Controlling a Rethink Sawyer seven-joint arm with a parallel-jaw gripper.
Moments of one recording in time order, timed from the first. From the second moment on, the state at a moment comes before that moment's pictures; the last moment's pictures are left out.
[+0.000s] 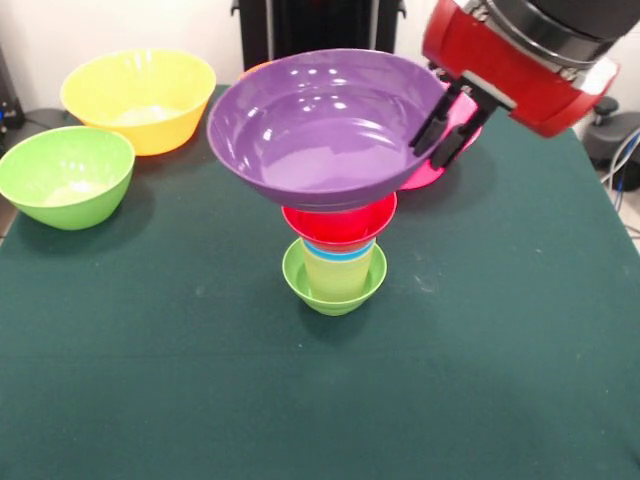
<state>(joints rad) 0.04 -0.12 -0.53 0.38 0.17 1.50 2.15</state>
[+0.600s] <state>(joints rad) 0.04 -0.16 -0.53 0.51 0.11 1.44 2.15</state>
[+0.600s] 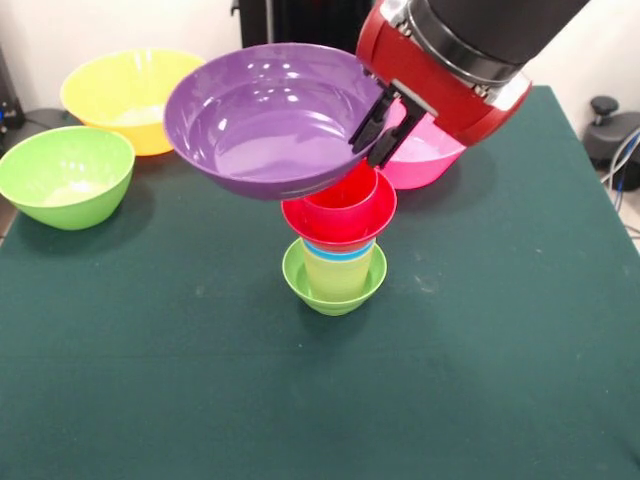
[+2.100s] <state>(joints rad) 0.05 -0.16 -0.50 0.57 0.11 1.35 2.15</state>
